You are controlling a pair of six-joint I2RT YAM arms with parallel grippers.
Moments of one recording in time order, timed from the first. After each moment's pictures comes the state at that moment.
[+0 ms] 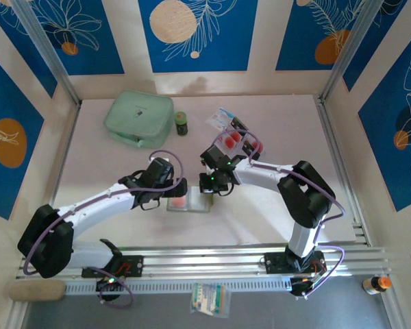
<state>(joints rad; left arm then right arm) -0.70 1.30 0.74 -0.42 -0.13 -0.63 0.75 1.78 1.09 -0.46 -0.22 0.64</state>
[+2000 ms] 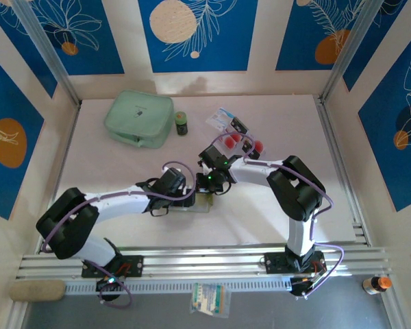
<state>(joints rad) -0.78 1.47 0.67 -0.25 -0.13 -0.63 0.74 1.88 1.11 -0.38 -0.35 0.68</state>
